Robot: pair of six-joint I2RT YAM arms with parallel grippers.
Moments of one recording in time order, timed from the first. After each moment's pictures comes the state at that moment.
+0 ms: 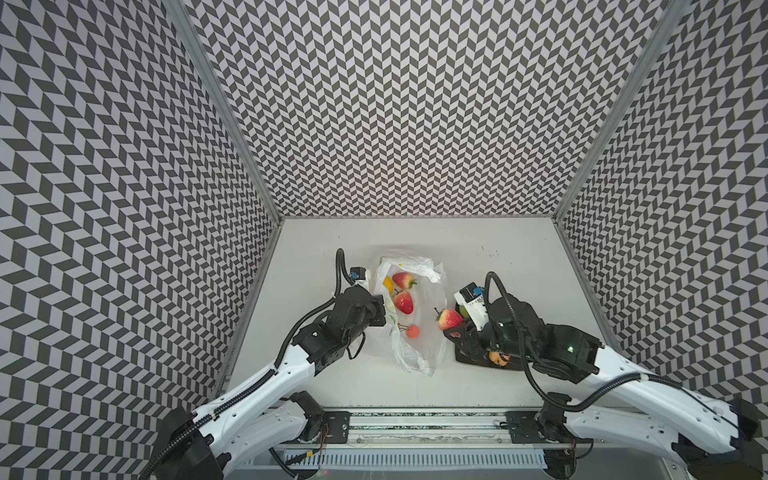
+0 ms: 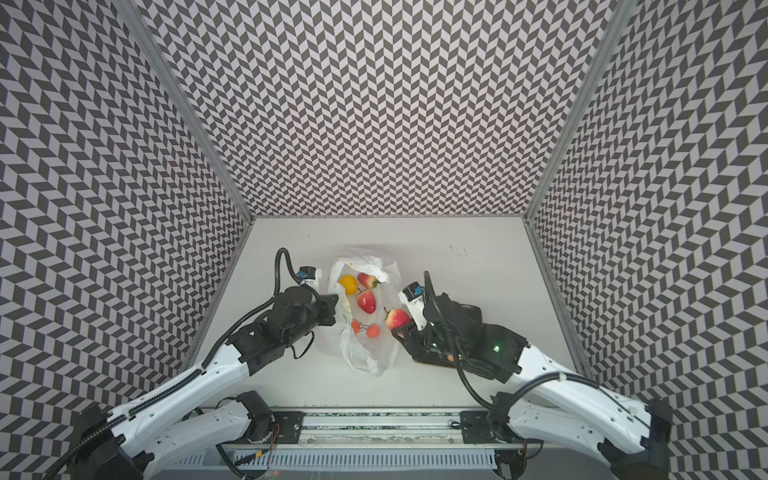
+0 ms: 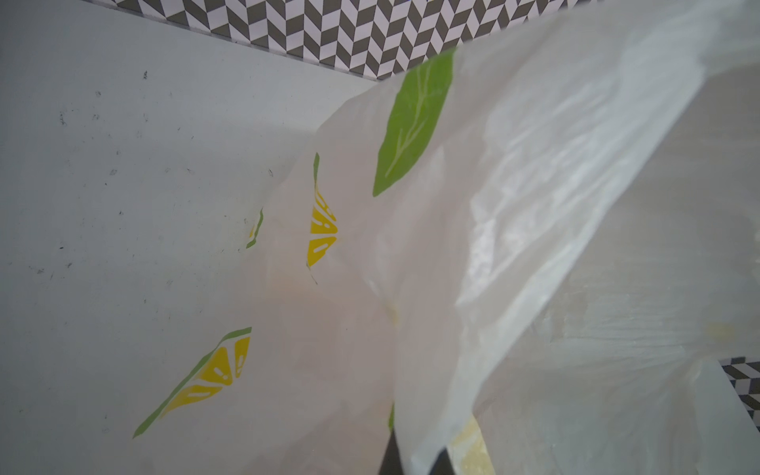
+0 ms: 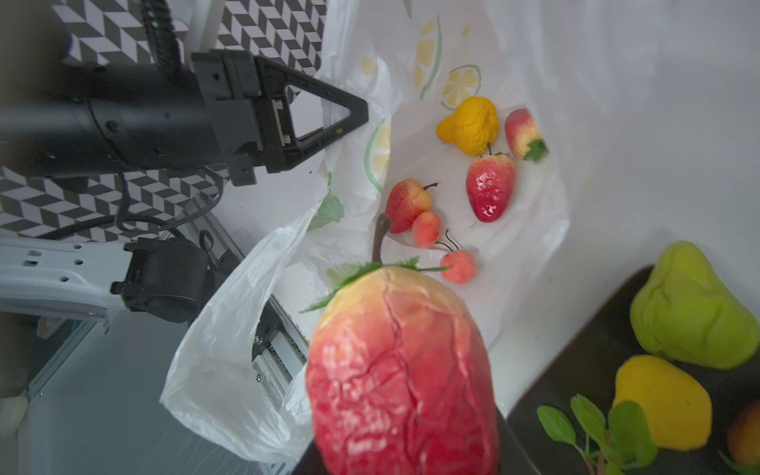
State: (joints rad) left arm -0.71 0.95 0.67 -0.25 -0.21 -0.57; right arm 0.99 0.89 0.90 -0.67 0.03 0.48
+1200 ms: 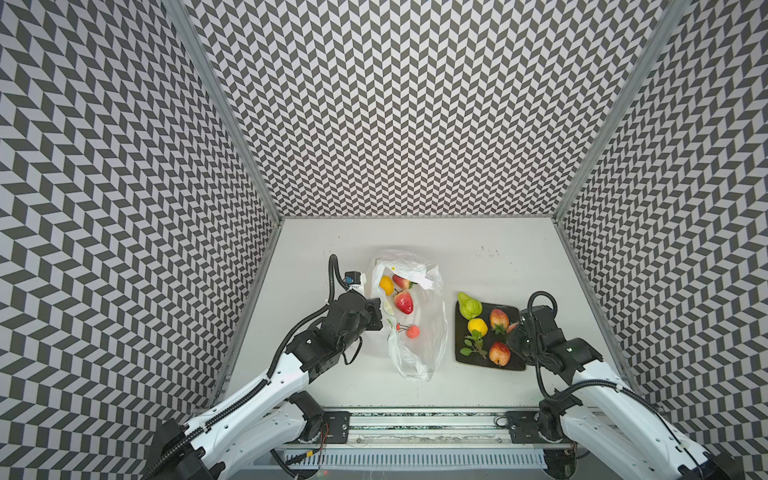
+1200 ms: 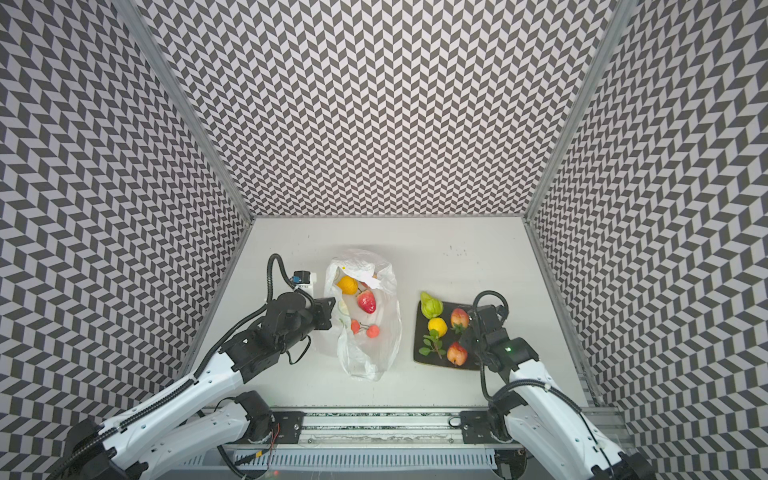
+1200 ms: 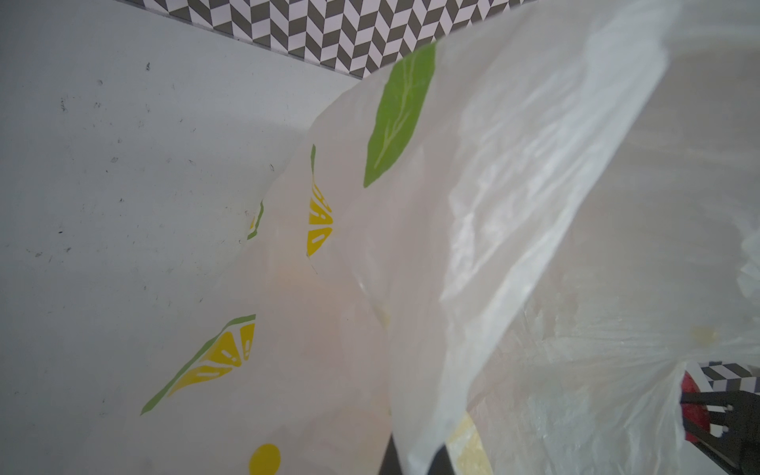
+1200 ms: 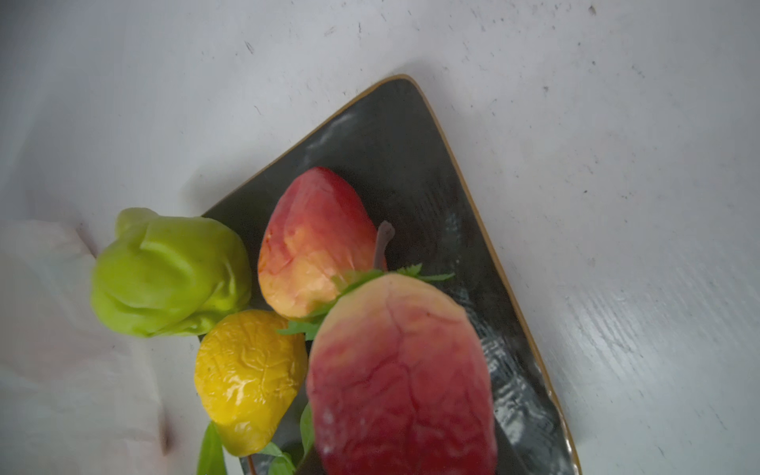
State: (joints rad) left arm -0.71 0.88 0.62 -0.25 -0.20 -0.60; right arm 0.34 0.80 0.46 -0.70 0.11 0.97
